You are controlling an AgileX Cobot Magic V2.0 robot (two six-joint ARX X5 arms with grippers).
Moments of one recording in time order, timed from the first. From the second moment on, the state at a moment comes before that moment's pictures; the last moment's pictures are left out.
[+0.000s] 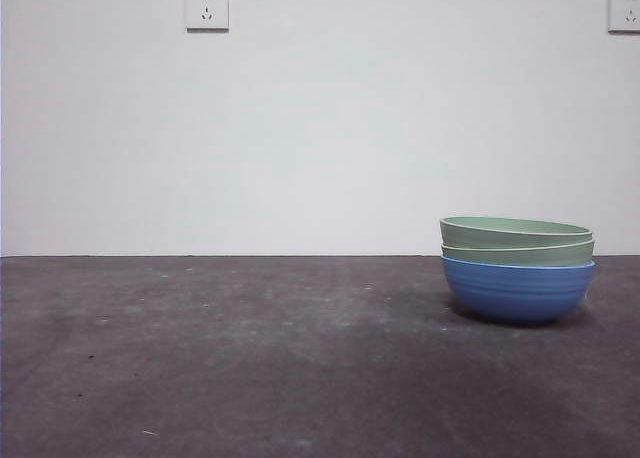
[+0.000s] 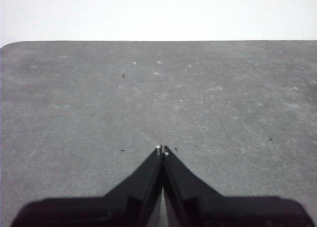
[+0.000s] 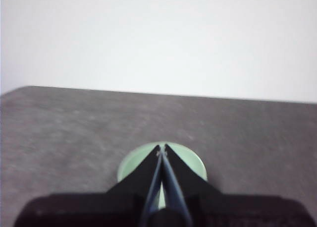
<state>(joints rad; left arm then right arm) 0.04 0.00 0.02 -0.18 0.13 -0.03 0.07 0.27 0.39 -0.17 -0.20 -0.01</state>
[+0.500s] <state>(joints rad) 0.04 0.00 0.02 -0.18 0.13 -0.03 0.07 0.04 0.06 -0.16 -0.10 0.05</state>
